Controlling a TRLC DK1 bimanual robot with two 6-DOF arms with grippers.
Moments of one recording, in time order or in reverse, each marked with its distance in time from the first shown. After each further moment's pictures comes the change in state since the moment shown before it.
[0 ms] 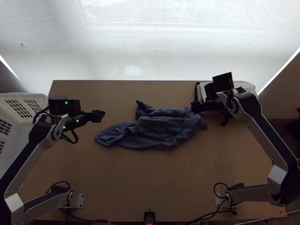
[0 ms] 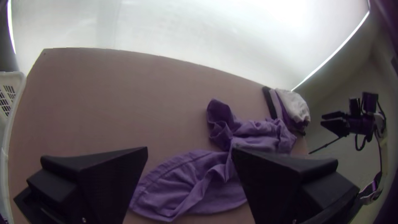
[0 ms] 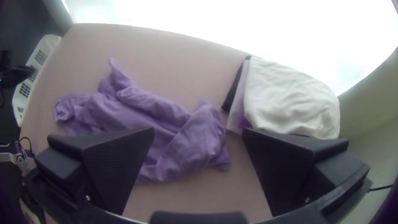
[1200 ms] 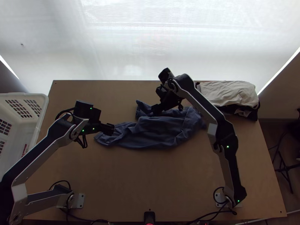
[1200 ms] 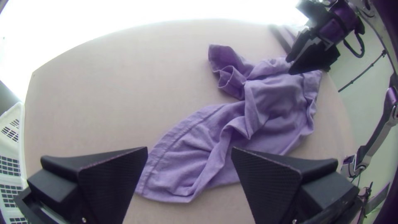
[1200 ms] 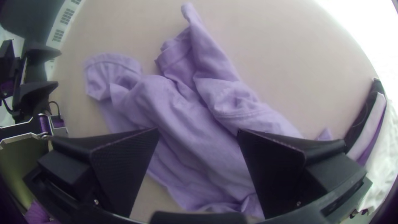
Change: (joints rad) left arm -0.206 0.109 0.016 -0.127 -0.207 0.207; right arm 0.215 0.774 0.743 -0.369 -0.316 -0.026
